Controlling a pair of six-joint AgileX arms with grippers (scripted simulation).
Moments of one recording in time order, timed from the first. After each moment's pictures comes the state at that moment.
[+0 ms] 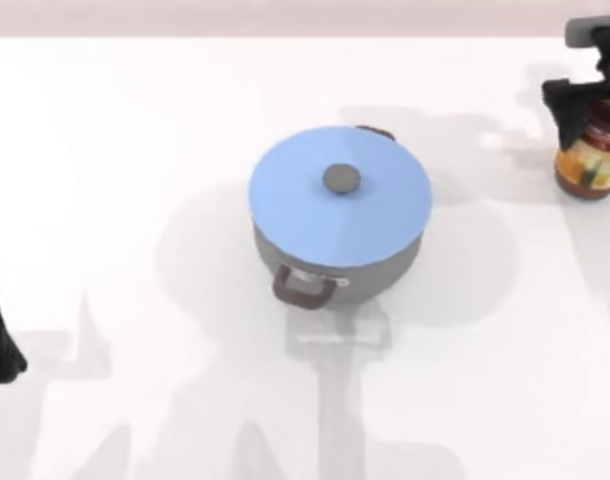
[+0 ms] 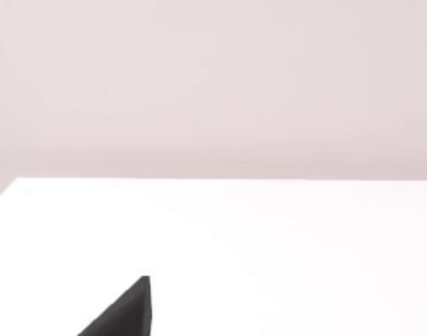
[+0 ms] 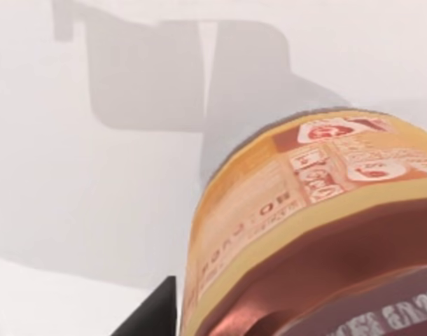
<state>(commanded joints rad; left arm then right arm) 0.00 0.00 0.00 0.00 0.00 0.00 0.02 2.49 2.27 -1.26 0.00 -0.10</state>
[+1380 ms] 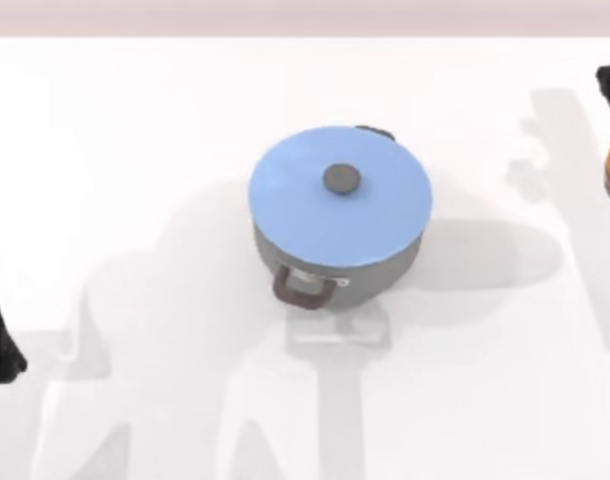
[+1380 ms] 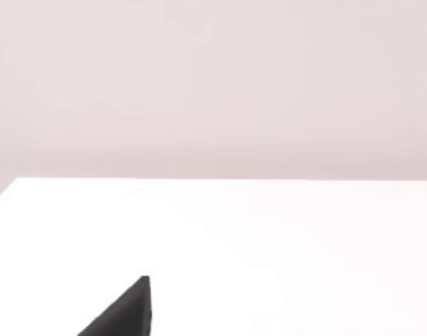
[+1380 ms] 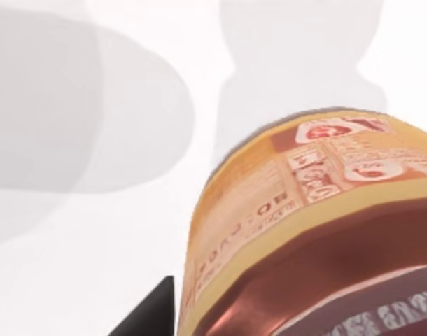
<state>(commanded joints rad) 0.00 0.00 0.00 0.00 0.00 0.00 0.04 2.00 1.87 -1.34 -0.01 -0.09</state>
